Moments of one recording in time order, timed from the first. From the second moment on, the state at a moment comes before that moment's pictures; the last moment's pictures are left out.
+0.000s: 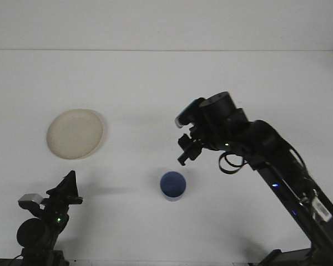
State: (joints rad) left arm -0.06 0.01 0.07 0.03 0.12 -0.60; right arm 0.60 1.49 1.80 -1.12 -0.14 -0.10
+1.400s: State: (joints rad) left arm -0.52 1.35 1.26 -0.67 0.52 -0.08; right arm 0.14 0.58 0.58 -0.28 -0.13 -0.08
